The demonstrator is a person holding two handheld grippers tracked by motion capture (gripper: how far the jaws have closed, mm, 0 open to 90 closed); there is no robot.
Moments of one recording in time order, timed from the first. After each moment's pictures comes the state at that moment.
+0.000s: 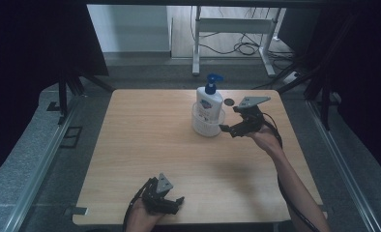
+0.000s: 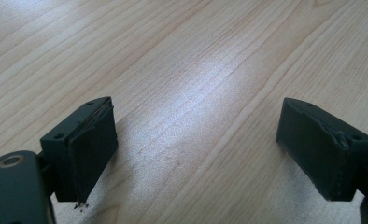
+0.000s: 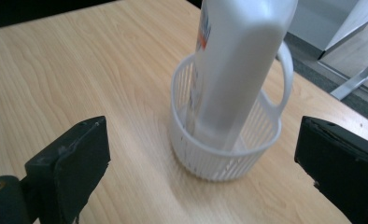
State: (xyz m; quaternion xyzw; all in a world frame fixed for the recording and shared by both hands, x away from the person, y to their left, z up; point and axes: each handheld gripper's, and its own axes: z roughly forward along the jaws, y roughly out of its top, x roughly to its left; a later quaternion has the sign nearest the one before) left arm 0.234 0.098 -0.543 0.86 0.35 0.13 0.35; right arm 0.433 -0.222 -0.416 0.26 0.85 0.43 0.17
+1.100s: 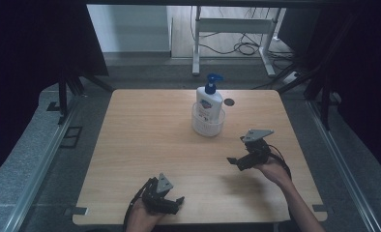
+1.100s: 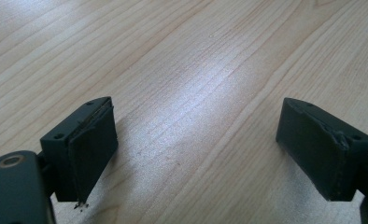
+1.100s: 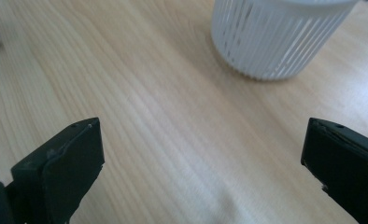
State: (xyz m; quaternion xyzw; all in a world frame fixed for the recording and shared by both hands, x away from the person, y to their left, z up) left arm 0.234 0.097 -0.543 0.86 0.36 0.13 0.35; right arm 0.366 -0.247 -0.482 0.26 0.87 0.39 0.15
